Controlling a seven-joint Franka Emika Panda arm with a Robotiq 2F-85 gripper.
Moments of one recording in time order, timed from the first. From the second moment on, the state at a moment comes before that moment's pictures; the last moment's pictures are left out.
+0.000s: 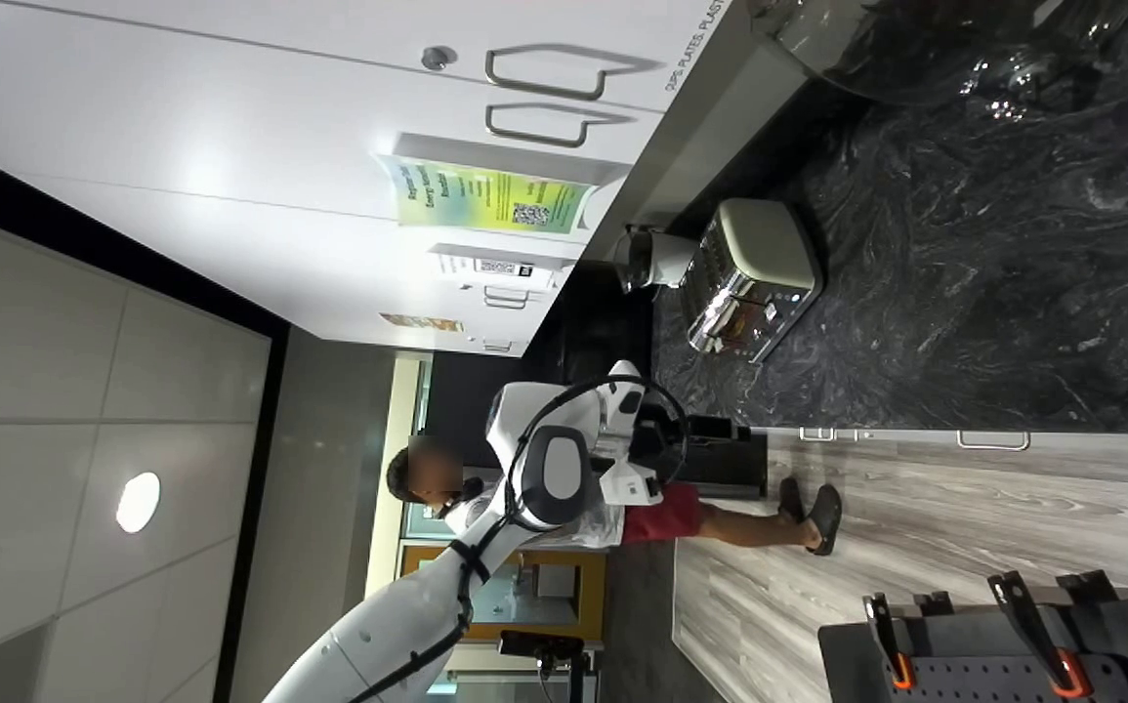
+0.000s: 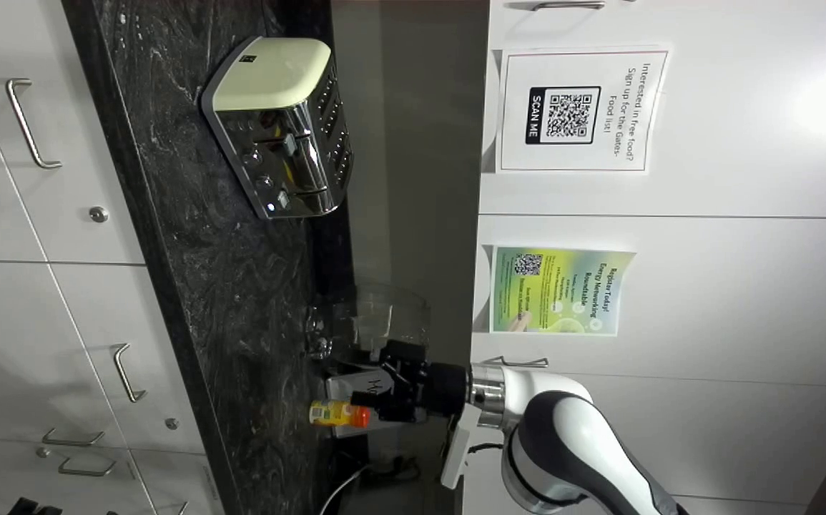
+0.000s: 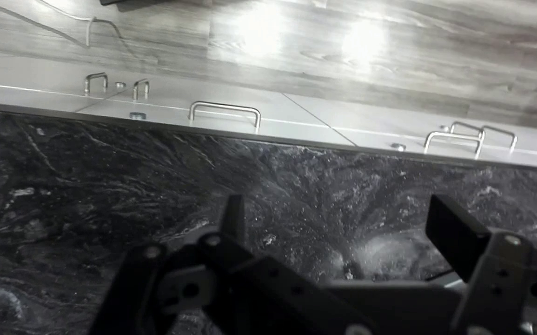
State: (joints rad) arm 0.02 -0.29 0.00 -2.60 0.19 2.35 0.14
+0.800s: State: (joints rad) arm 0.06 -0.09 0.05 -2.55 0.34 2.62 0.26
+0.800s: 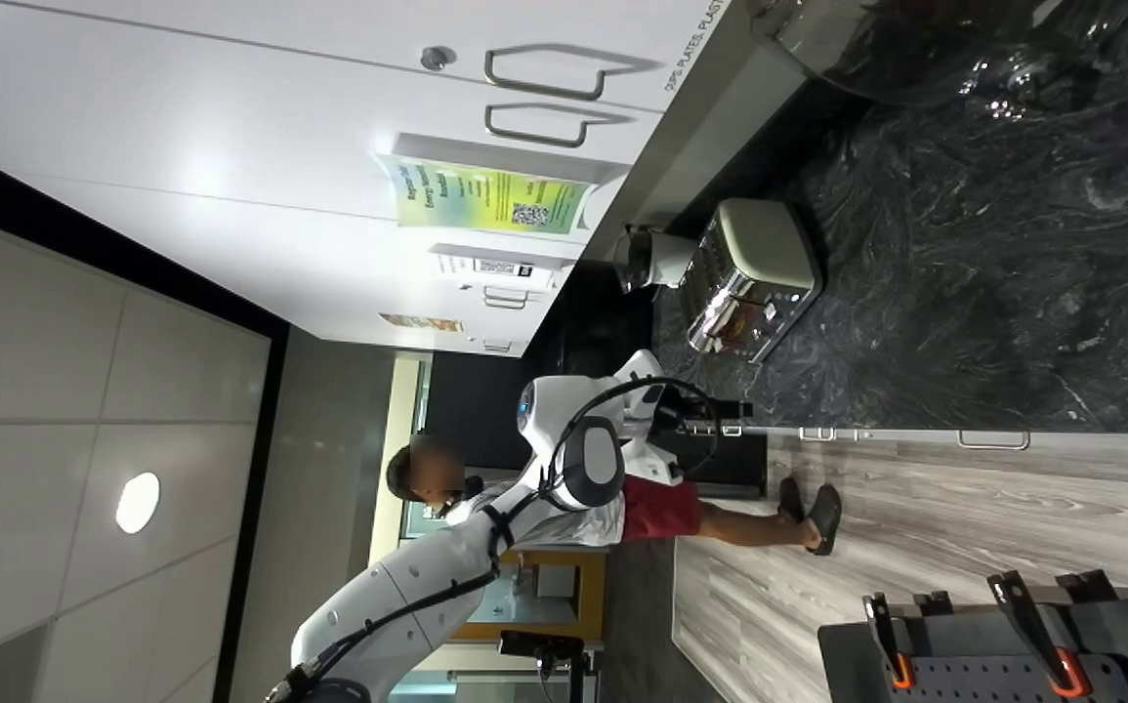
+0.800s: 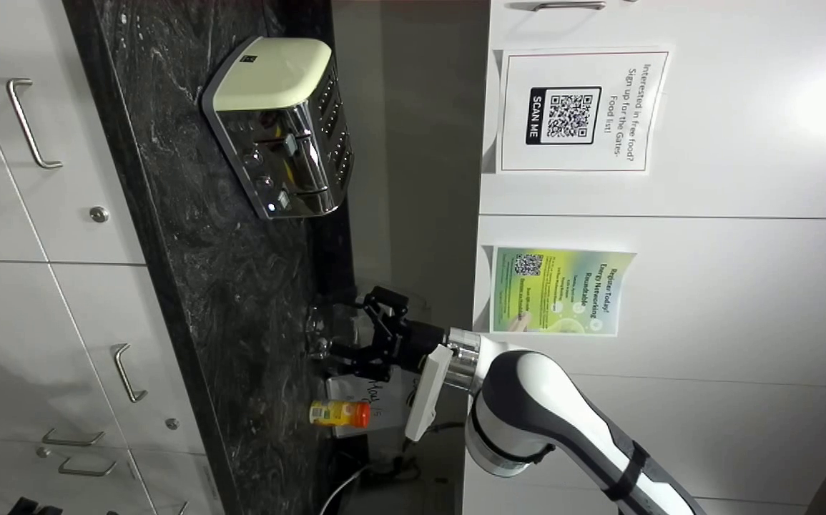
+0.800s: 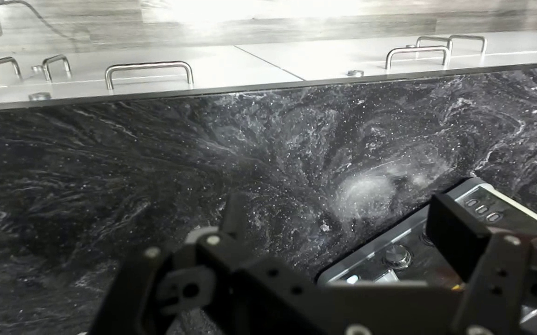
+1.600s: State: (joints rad) arm 0.10 0.05 0.09 -2.54 0.60 2.98 0.42
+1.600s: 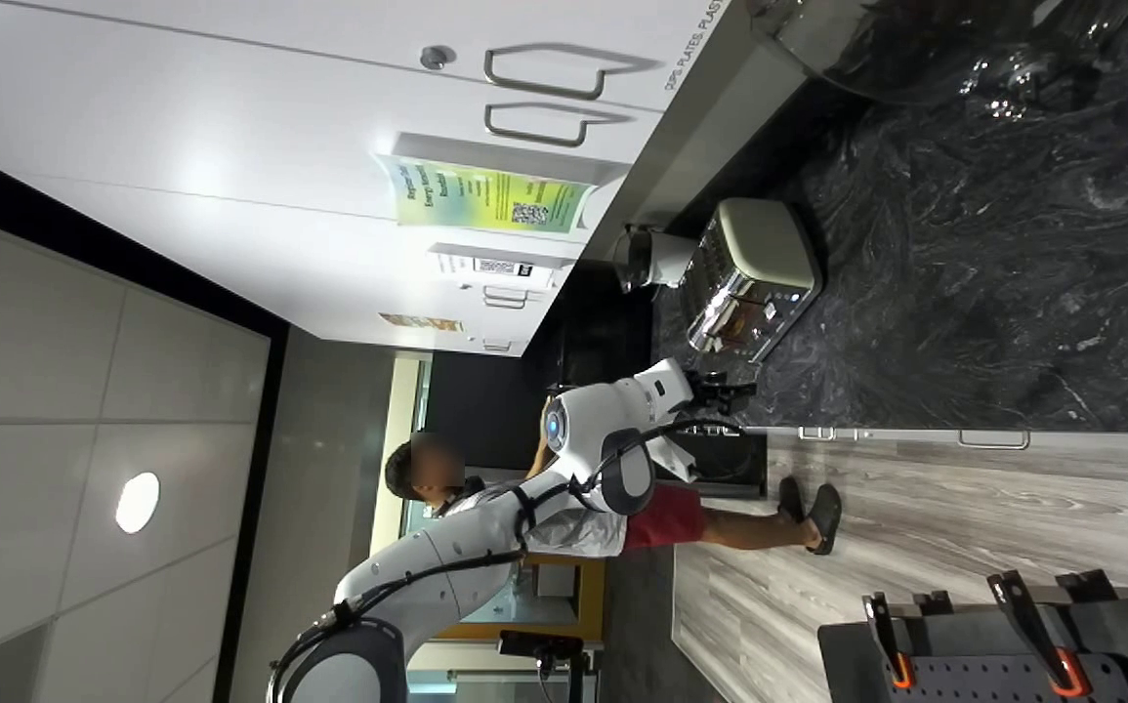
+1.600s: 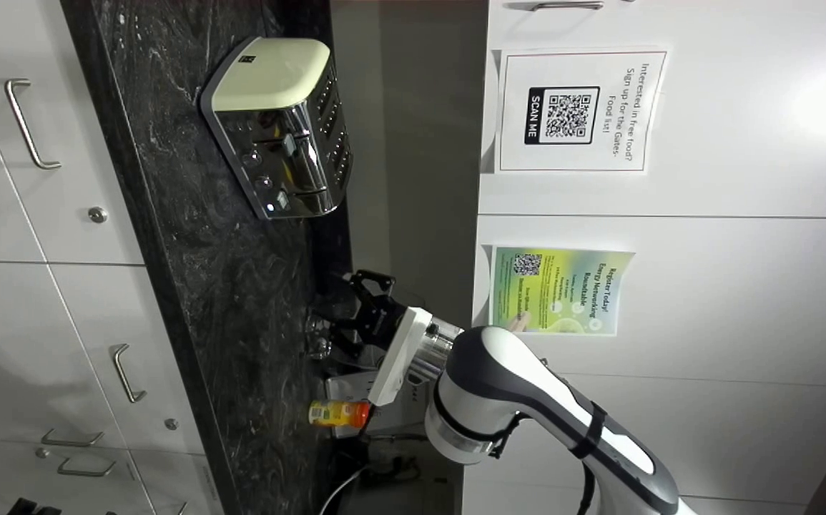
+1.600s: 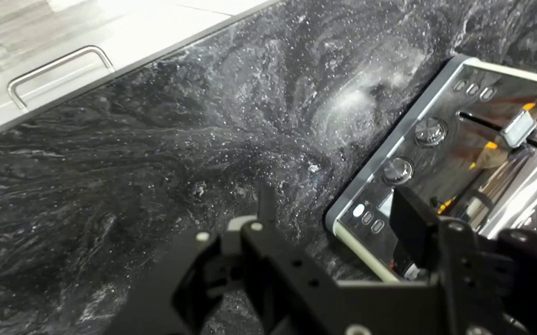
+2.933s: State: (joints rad) arm 0.13 0.40 0.14 -2.35 0.64 3.28 0.57
